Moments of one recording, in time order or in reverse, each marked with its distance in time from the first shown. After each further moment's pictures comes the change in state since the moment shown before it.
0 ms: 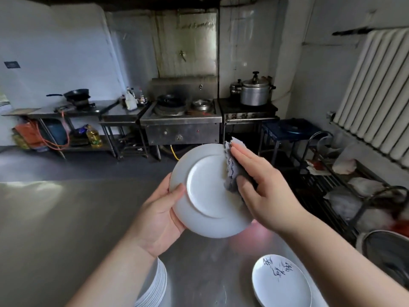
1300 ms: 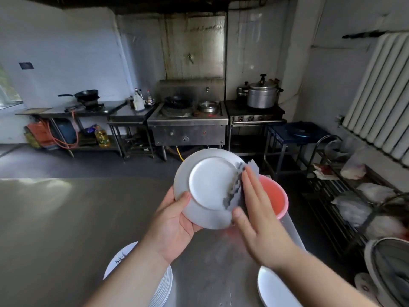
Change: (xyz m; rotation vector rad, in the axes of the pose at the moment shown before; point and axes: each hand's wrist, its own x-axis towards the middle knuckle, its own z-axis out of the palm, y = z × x) left_hand -0.004 -0.020 -0.009 -0.061 0.122 0.004; right_hand -0.048 0.011 0.049 -0.013 -0.069 0.048
